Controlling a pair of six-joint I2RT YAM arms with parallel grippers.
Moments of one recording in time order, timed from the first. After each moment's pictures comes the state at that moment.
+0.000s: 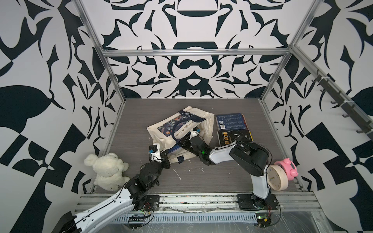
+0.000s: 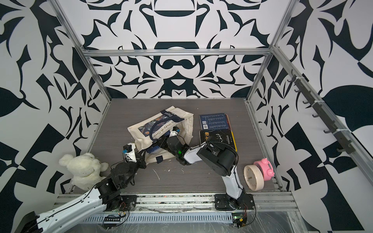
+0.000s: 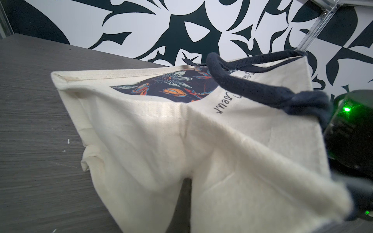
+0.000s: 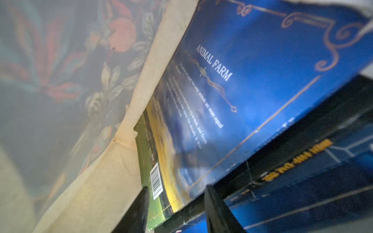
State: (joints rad) left arm -0.88 0.50 0.07 0.23 -0.49 -0.43; right arm 0.93 2.00 0.93 0.77 0.10 1.18
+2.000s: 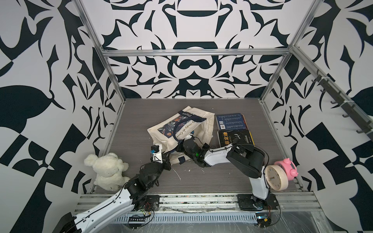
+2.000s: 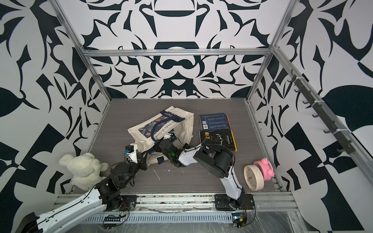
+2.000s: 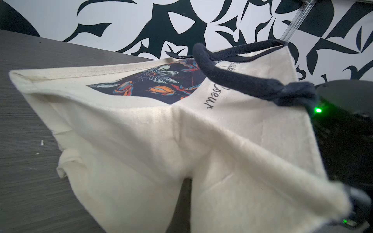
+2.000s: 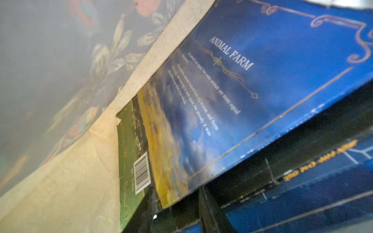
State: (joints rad) left arm -0.88 0.48 0.06 0.23 -0.39 -0.42; right arm 1.00 2.03 1.01 0.64 0.25 0.95
